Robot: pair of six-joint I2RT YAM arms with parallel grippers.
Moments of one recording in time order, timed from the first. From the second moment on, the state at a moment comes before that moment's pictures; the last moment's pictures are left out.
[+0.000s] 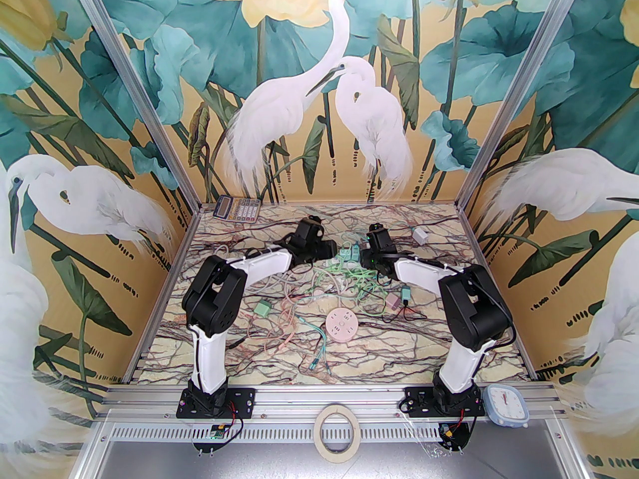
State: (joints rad) left arm -0.52 2.05 1.47 -0.18 0.10 -0.58; right arm 0.40 1.80 1.06 -0.11 0.16 0.32
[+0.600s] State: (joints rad) left arm -0.56 2.09 1.41 -0.21 0.16 -0.51; right arm 0.41 1.81 1.05 -0.07 0.16 0.33
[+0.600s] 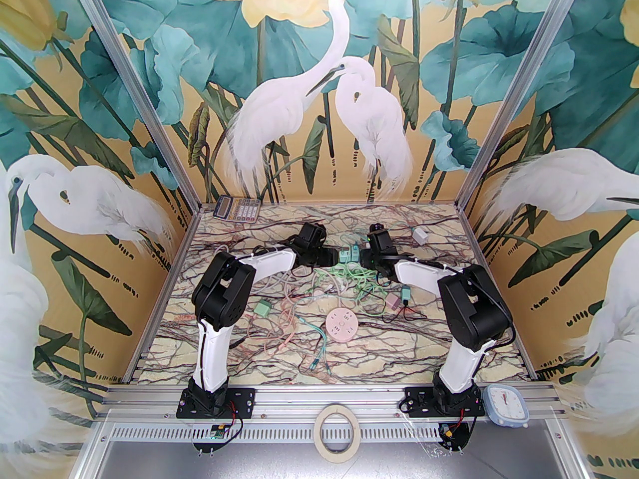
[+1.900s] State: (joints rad) left arm -0.56 2.08 1.44 -0.30 0.15 -0.44; right arm 0.40 1.87 1.25 -0.26 0.16 0.33
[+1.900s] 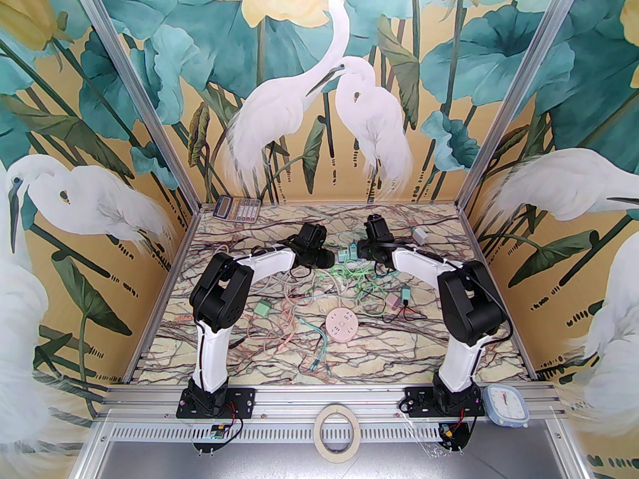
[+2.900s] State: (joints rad) left arm -0.57 2.10 1.48 -0.35 0.13 -0.44; right arm 0.39 1.86 1.19 -0.15 0.17 0.27
